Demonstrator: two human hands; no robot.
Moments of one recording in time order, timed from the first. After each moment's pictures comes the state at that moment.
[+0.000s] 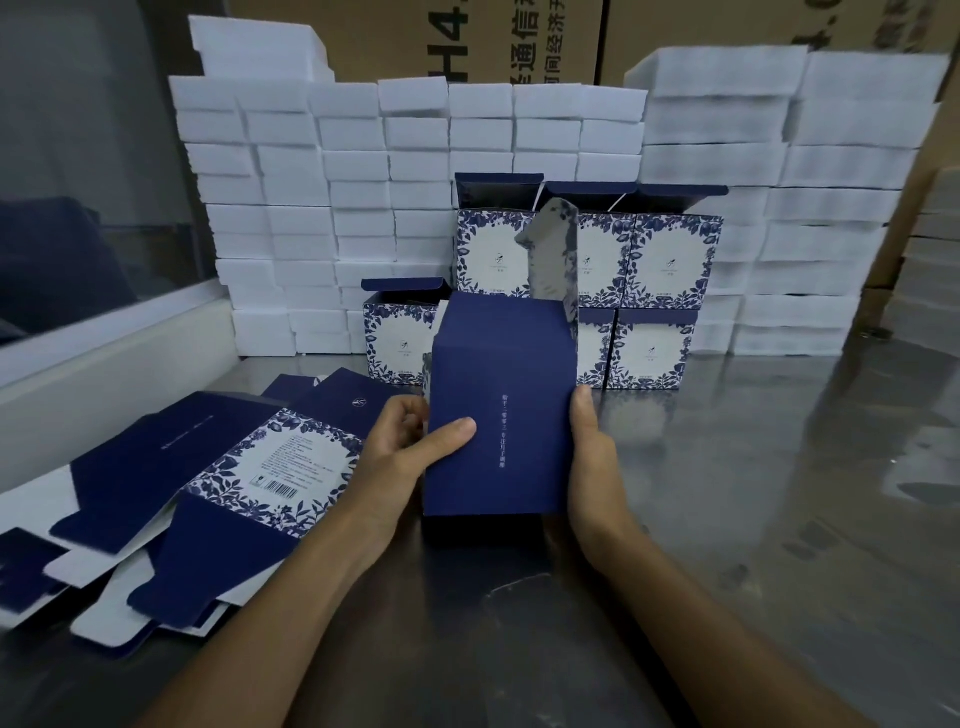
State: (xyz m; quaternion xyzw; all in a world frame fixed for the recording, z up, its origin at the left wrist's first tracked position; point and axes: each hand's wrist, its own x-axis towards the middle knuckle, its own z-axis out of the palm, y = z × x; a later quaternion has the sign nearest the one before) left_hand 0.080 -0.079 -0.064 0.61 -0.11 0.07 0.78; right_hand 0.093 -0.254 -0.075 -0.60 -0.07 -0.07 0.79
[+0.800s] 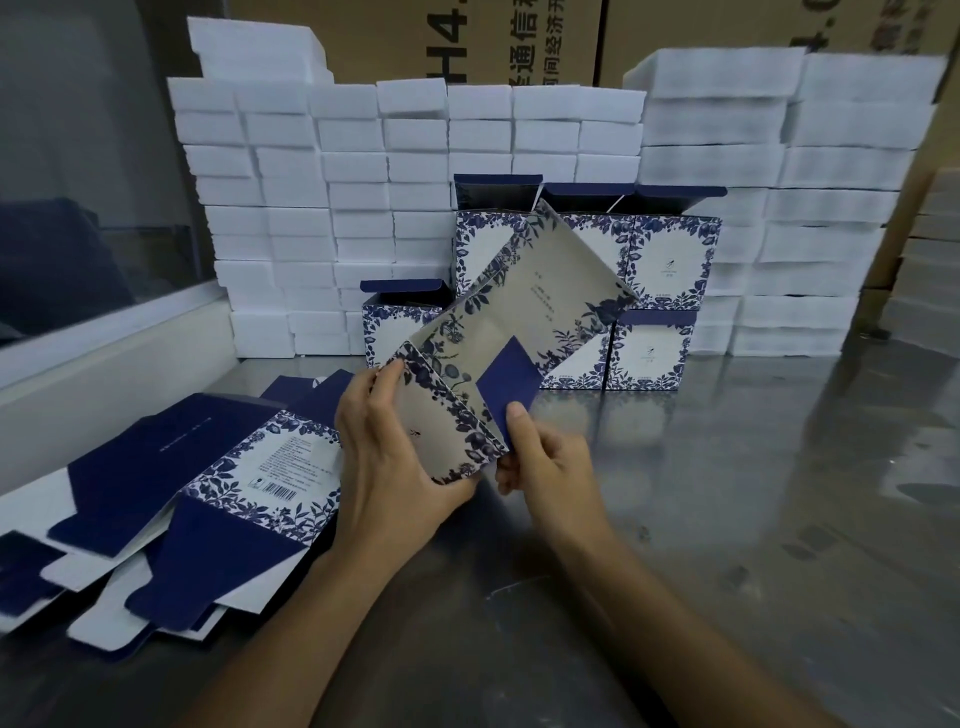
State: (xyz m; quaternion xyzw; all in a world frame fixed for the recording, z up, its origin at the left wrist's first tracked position) left_hand 0.072 -0.085 -0.070 0.83 -0.11 0.45 0.29; right_hand 0.084 -0.238 -0.071 -0.71 -0.16 -0.16 0.67
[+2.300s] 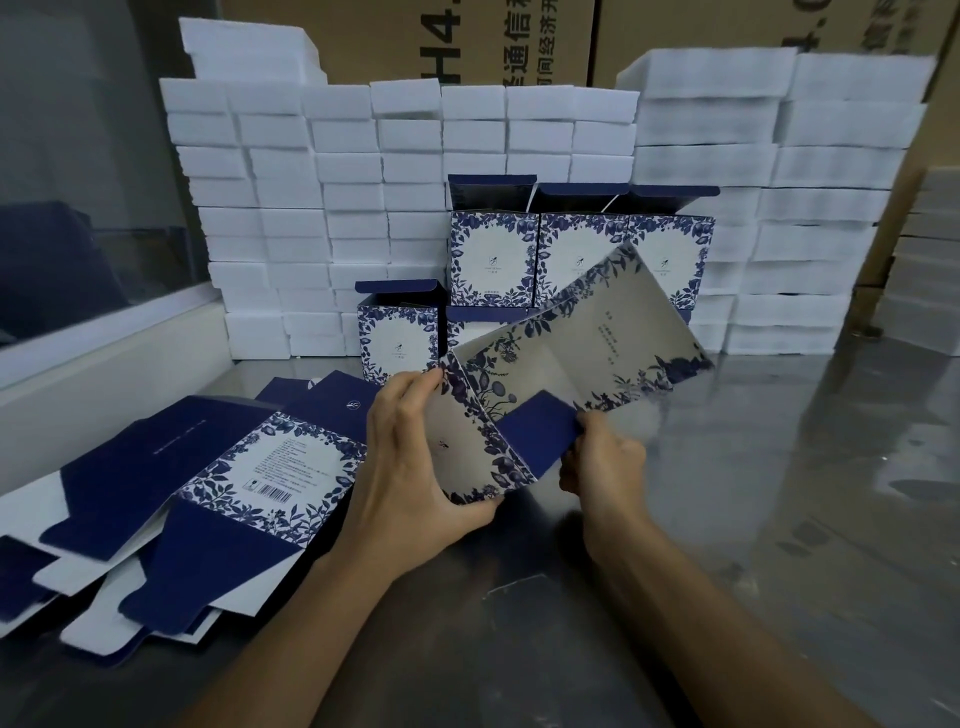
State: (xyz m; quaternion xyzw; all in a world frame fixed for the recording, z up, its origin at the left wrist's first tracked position) left_hand 0.067 -0.089 -0.069 0.84 -0.22 0.41 0.29; right_hand 0.090 -0.267 -0.058 -0.61 0.10 -0.14 0.77
